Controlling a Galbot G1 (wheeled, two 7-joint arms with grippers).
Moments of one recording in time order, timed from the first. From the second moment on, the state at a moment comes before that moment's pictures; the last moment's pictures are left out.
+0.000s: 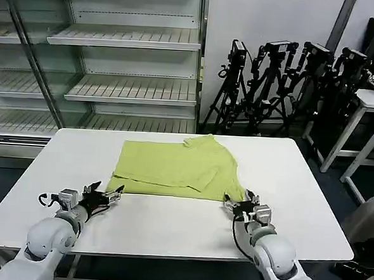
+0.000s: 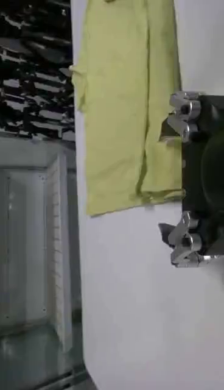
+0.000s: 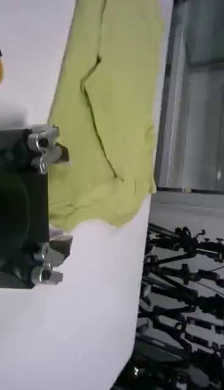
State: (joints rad) left arm 1.12 -1.01 -0.46 -1.80 -0.60 0.56 -0.02; right arm -1.09 1.17 0.25 1.85 0.39 -0.54 0.18
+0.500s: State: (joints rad) left arm 1.14 -1.00 -0.47 -1.78 -0.60 0.56 0.01; right arm -1.10 1.17 0.26 1.86 0.41 -0.55 0.18
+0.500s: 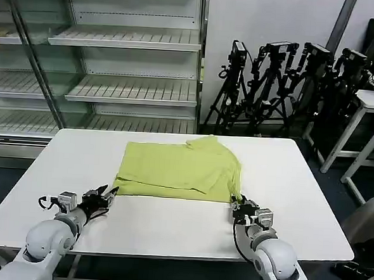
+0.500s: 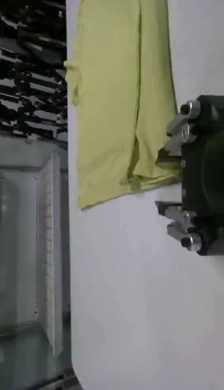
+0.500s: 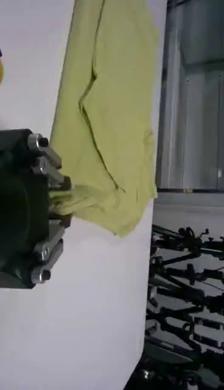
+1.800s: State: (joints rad) left arm 1.62 -1.04 -0.74 -2.16 -0.54 0.54 0.02; right arm -1.58 1.14 0.33 2.26 0.26 -0.49 0.19
